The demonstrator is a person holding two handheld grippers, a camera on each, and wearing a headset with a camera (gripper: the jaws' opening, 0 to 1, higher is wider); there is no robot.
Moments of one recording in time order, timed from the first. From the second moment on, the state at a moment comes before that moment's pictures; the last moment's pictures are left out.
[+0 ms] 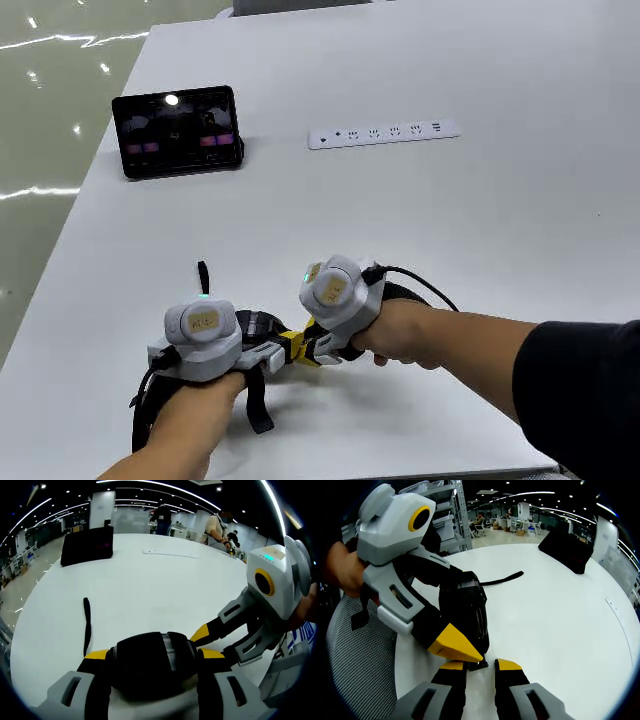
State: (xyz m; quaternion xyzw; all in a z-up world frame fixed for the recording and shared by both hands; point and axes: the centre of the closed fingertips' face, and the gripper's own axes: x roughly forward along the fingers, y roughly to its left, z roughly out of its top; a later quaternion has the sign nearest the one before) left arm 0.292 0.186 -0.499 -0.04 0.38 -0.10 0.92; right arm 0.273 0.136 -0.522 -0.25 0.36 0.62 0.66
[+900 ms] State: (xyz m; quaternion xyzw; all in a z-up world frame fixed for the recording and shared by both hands) left arm 0.302 0.185 -0.448 -0.02 0.32 -0.18 0.93; right arm 0.287 0.060 -0.474 -0.18 0.34 0.56 0.73
